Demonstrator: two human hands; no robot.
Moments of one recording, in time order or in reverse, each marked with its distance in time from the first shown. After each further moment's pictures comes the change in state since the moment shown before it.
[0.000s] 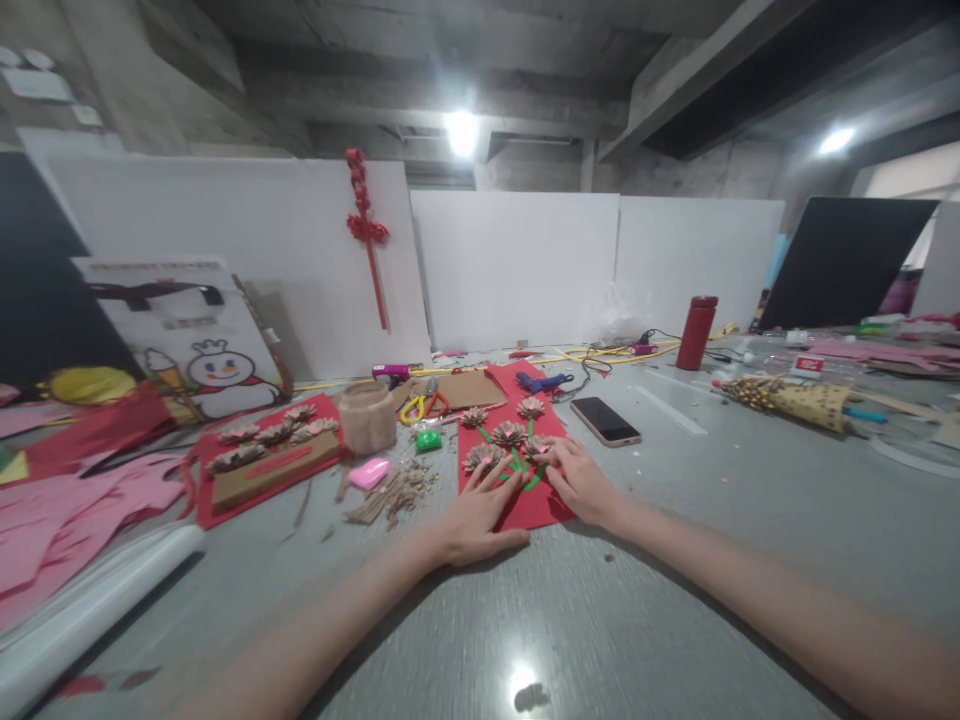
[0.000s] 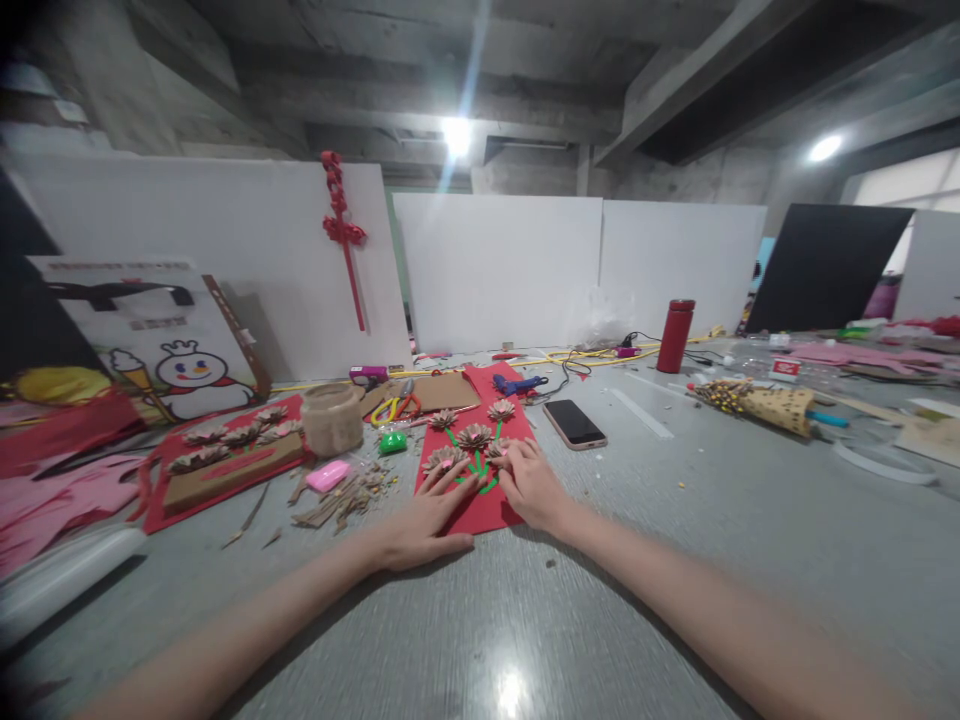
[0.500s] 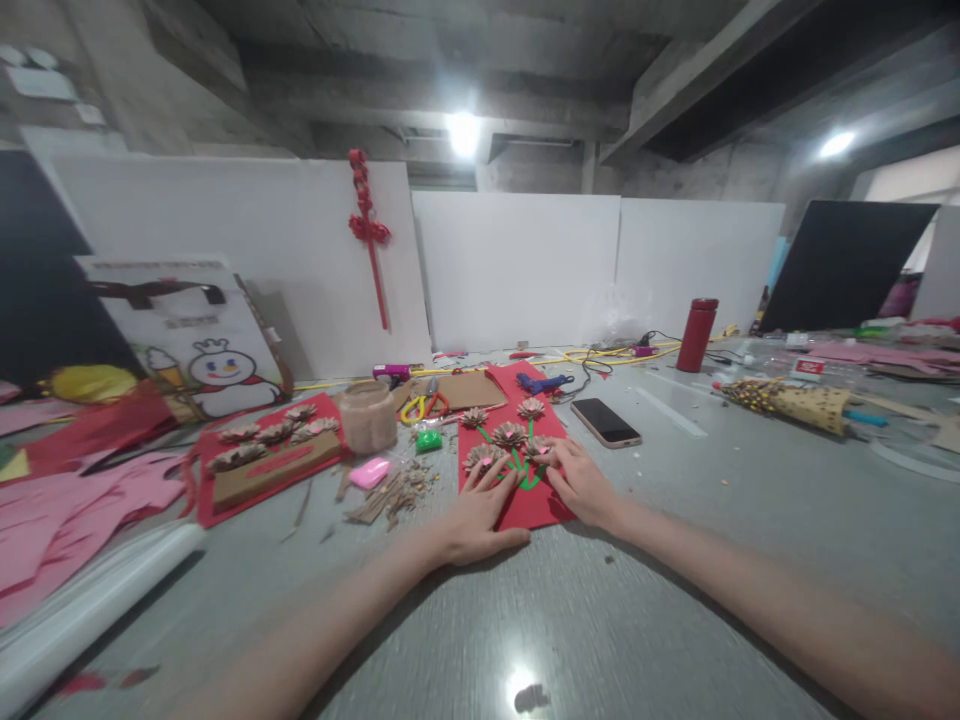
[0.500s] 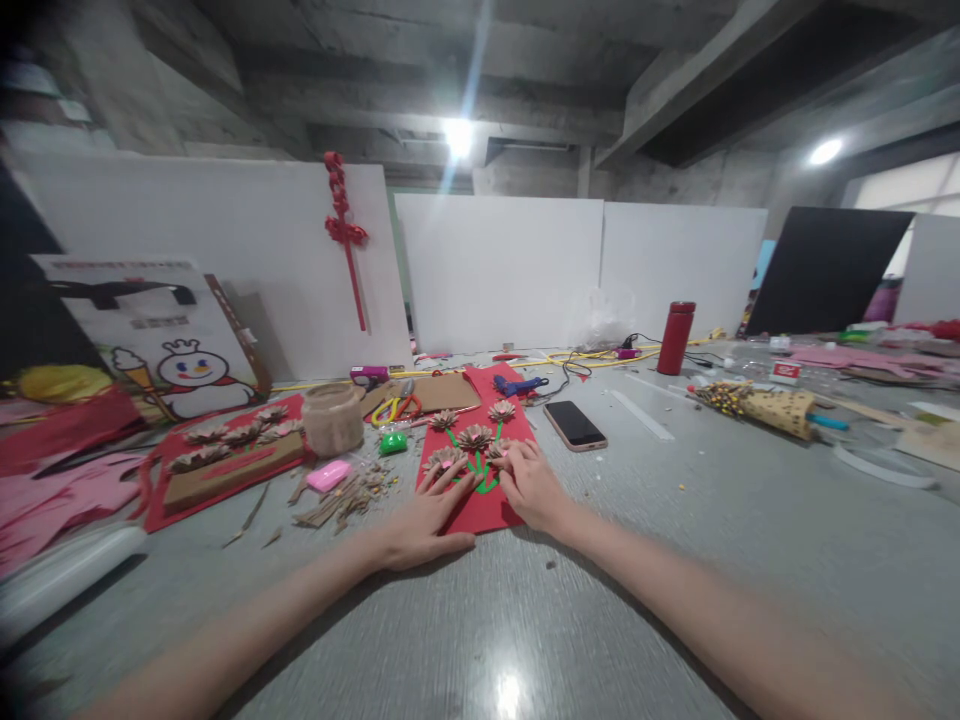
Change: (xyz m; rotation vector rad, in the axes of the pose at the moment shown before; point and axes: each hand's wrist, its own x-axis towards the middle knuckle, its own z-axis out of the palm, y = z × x) left_hand 0.001 -0.003 0.004 0.008 0.016 -0.045; right_hand 0.000 -0.001 0.000 0.000 -0.002 0.011
